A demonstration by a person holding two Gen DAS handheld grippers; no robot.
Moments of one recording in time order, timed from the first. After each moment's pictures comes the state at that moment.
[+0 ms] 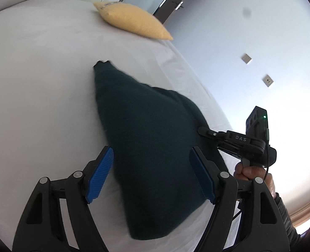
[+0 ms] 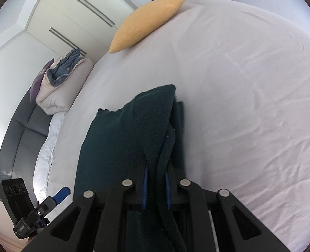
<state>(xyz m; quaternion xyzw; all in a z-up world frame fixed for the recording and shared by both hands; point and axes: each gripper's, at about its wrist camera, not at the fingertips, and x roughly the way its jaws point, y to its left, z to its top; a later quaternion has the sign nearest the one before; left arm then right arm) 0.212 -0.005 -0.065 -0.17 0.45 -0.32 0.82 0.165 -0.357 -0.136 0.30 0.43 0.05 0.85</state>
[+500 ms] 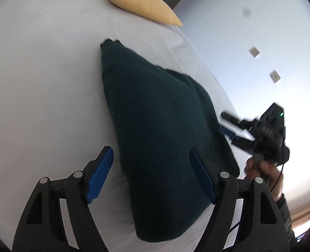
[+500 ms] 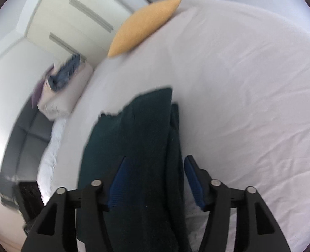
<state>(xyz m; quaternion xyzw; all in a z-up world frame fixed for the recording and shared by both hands) 0.226 -0.016 -0.101 -0.16 0.49 -0.32 0.79 0.149 -0.368 -0.125 0.34 0.39 0.04 0.86</state>
